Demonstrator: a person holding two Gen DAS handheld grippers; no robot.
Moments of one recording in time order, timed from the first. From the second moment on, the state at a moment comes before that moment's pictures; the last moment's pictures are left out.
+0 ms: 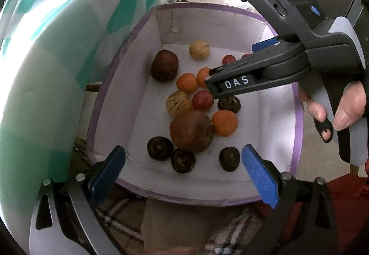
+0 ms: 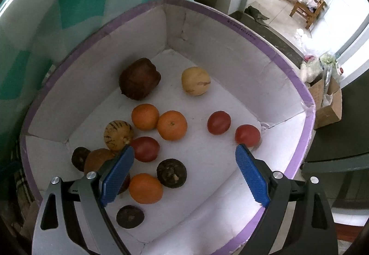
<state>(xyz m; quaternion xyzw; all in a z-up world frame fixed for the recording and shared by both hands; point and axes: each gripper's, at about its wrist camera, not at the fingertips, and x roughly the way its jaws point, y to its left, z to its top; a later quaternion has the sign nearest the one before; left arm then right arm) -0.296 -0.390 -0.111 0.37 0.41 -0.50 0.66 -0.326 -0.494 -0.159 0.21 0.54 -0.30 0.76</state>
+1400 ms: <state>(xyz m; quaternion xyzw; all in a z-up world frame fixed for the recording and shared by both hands) -0.296 -0.389 -0.119 0.38 0.43 -0.50 0.65 -0.321 -0.493 -0.185 0.22 0.56 -0.28 0.75</state>
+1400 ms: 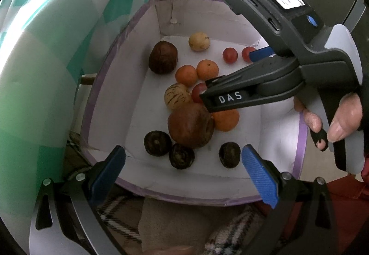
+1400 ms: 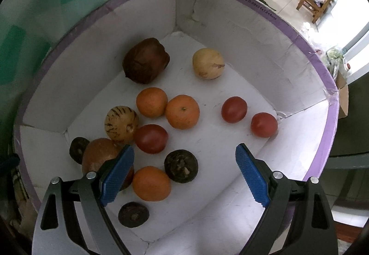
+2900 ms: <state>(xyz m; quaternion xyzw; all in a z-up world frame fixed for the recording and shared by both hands) -0.292 -0.386 -0.122 0.38 0.43 -0.49 0.65 -0.318 -0.495 -0.188 0.22 0.56 -0.28 0.75</state>
